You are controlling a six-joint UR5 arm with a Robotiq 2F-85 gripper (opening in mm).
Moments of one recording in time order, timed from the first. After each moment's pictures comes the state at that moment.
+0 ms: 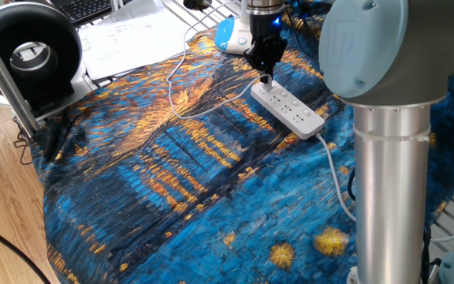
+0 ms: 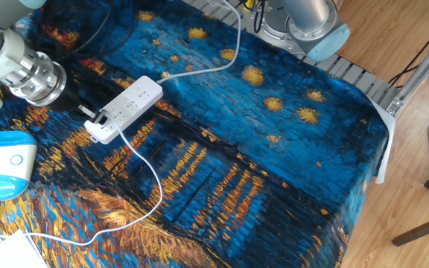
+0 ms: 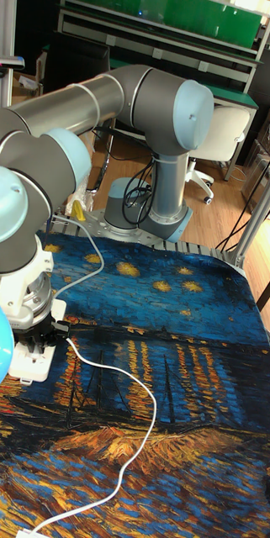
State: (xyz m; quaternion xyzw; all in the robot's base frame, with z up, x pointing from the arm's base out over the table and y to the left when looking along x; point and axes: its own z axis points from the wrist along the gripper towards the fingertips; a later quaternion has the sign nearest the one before) arm 0.592 -0.140 0.055 -0.01 -0.98 -0.07 0.16
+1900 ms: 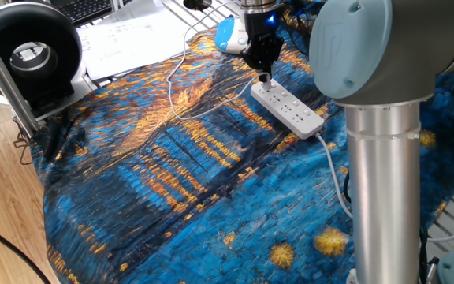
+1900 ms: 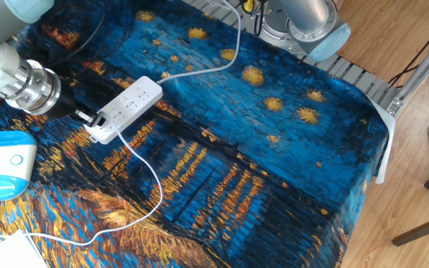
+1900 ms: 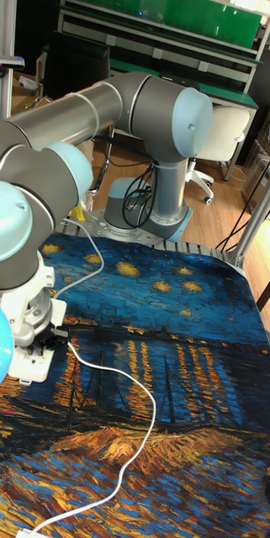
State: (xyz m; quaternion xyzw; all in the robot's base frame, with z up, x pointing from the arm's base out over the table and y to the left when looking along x) arm 0.618 -0.142 0.043 0.00 -0.99 -0.05 0.15
